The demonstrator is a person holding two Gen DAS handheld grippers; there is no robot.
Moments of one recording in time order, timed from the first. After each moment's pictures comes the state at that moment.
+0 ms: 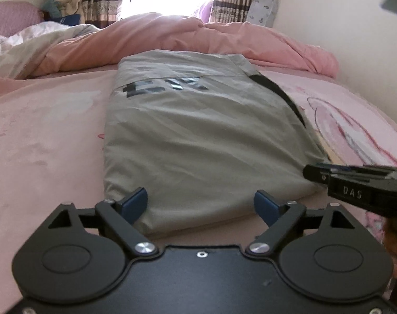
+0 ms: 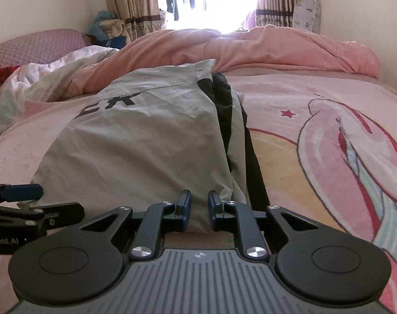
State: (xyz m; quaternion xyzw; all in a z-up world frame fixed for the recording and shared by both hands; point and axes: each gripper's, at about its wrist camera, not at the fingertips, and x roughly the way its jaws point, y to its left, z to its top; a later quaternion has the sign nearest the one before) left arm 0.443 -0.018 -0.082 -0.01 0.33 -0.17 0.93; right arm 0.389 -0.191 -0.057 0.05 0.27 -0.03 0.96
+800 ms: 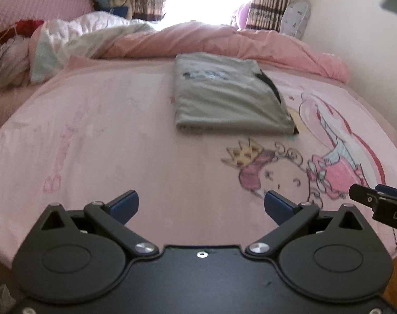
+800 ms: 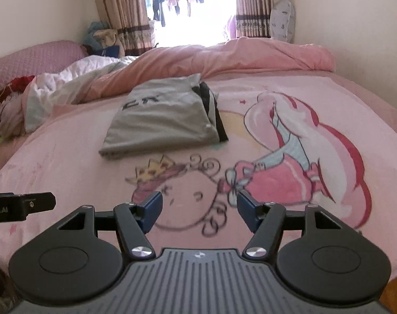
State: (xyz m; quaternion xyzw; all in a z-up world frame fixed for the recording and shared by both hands) left arm 0.207 0.033 -0.008 -0.03 0.35 -0.08 0.93; right arm 0.150 -0.161 0.000 0.06 0.28 -0.05 0.96
